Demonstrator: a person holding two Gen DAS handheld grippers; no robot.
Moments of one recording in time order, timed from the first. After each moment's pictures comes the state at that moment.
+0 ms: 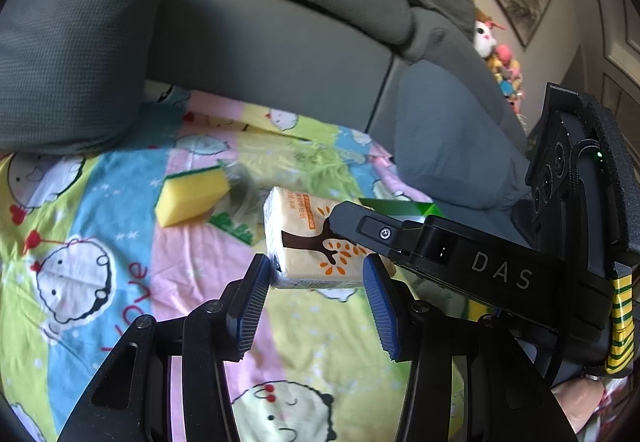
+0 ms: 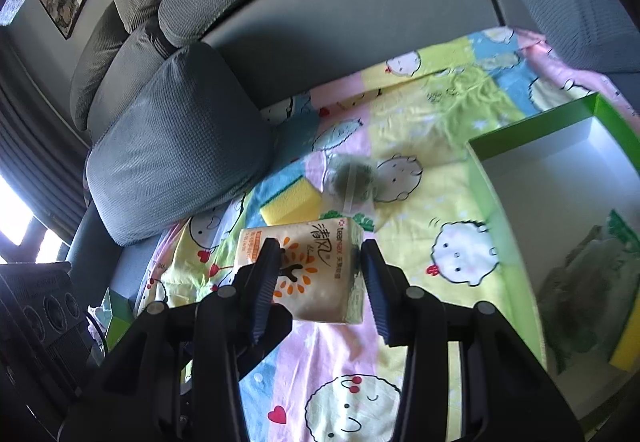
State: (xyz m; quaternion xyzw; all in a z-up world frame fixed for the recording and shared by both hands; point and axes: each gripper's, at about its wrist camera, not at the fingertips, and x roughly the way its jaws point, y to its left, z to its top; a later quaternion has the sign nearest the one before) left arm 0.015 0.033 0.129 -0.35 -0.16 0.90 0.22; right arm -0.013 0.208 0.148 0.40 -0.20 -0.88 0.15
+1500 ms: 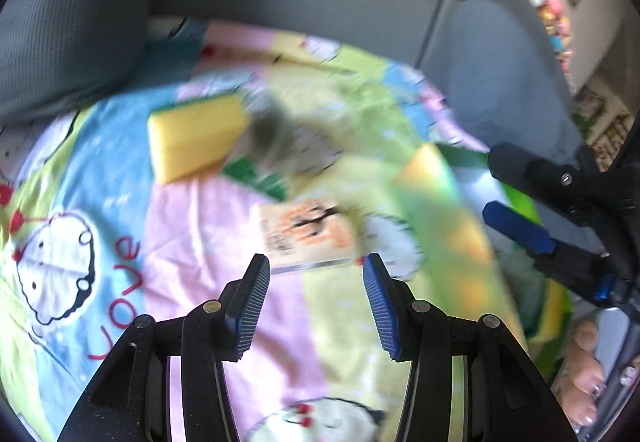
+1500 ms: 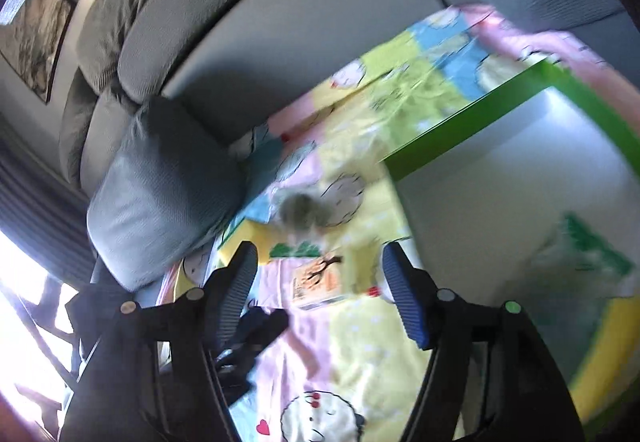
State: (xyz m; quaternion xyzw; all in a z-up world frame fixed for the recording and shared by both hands) left arm -0.044 0.052 0.059 -0.47 -0.12 0.86 0.15; right arm -0.036 0.267 0.118 0.40 -0.29 -0.86 0.12
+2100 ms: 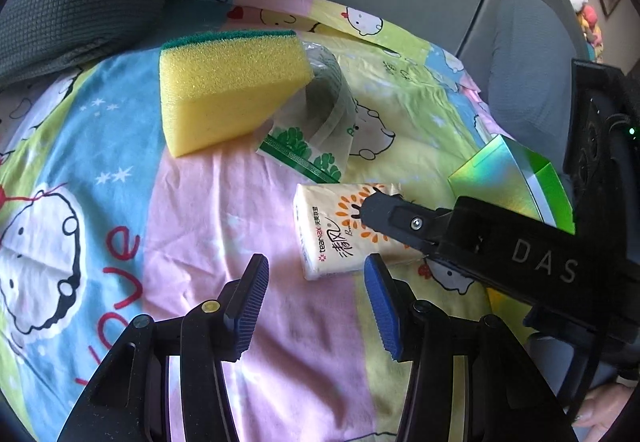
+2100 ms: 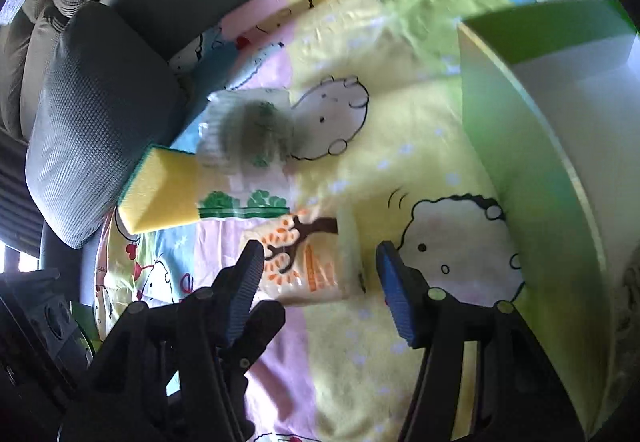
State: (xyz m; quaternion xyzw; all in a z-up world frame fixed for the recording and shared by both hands) left arm -0.061 0.042 0.022 -0.50 -0.14 0.84 0.13; right arm -0.105 0.210 0.031 0.53 -0.22 -0.81 0.09
